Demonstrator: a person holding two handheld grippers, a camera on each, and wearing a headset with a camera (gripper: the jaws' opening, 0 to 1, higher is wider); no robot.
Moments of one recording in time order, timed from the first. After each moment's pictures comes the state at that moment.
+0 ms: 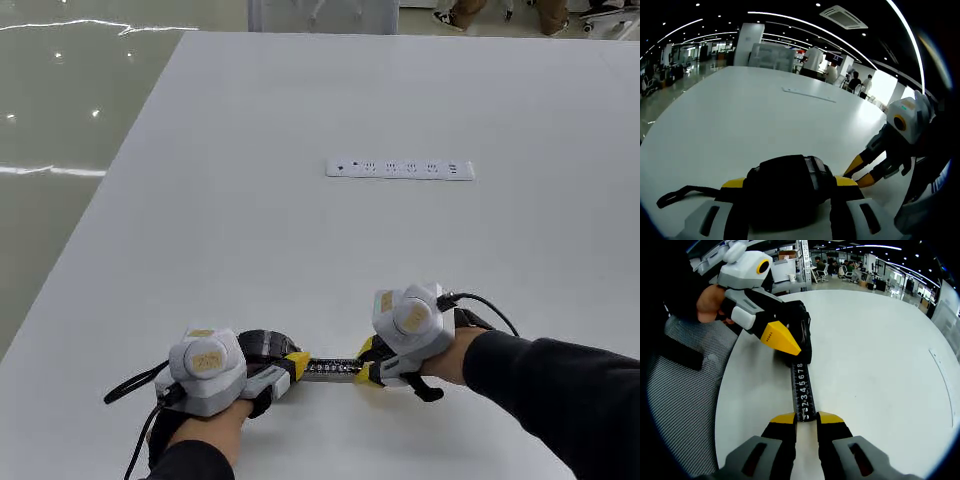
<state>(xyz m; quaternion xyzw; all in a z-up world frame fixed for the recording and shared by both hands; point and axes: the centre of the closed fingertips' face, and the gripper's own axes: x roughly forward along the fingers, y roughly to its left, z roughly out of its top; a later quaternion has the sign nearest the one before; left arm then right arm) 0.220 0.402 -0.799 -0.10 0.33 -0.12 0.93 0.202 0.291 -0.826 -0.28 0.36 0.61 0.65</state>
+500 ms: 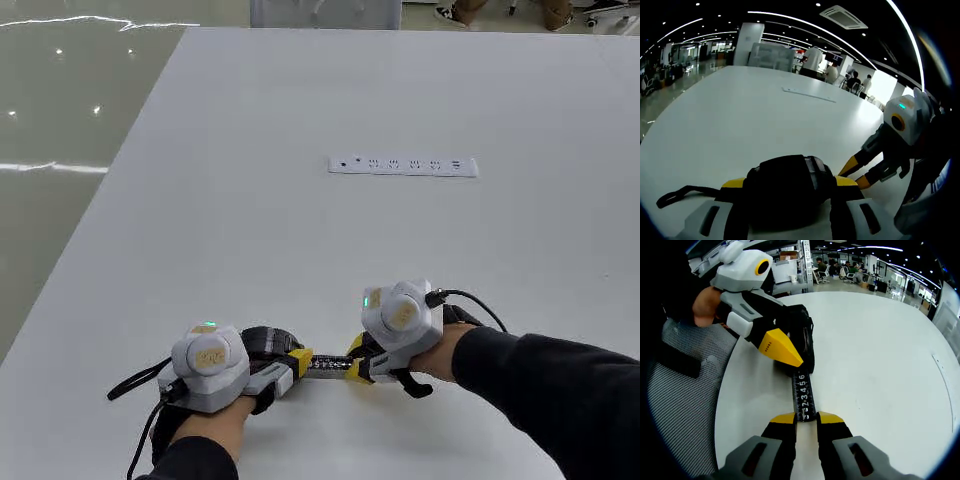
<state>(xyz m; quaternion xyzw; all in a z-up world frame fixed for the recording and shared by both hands) 0.220 0.402 -0.799 -0.10 0.33 -0.12 0.93 0.202 0.308 -0.827 -0.28 0.35 0.62 0.65</state>
